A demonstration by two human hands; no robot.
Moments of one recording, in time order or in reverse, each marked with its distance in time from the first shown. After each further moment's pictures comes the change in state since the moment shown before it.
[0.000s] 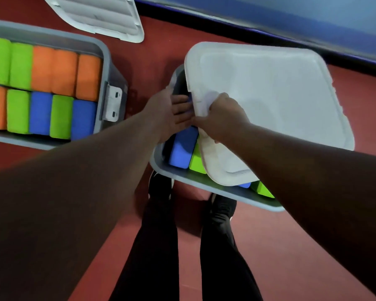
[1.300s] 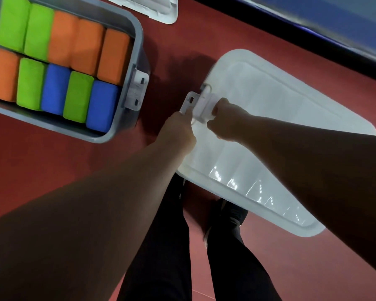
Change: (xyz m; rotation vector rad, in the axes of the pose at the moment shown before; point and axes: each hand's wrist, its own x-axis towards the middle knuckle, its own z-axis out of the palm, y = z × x) left_hand 0.048 -0.055 -0.081 1.406 0.259 0.510; right_hand 0.055 -0.041 0.063 -0.161 -0.308 -0.074
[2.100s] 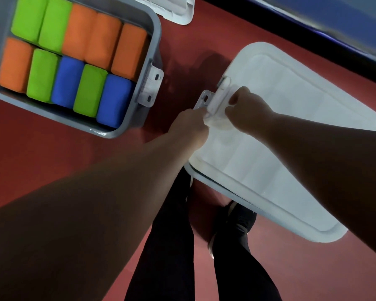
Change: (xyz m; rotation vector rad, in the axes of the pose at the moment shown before) left_hand 0.008 -0.016 0.001 -0.246 -0.002 -0.011; right_hand 0.016 0.001 0.006 -0.006 0.257 -0.058
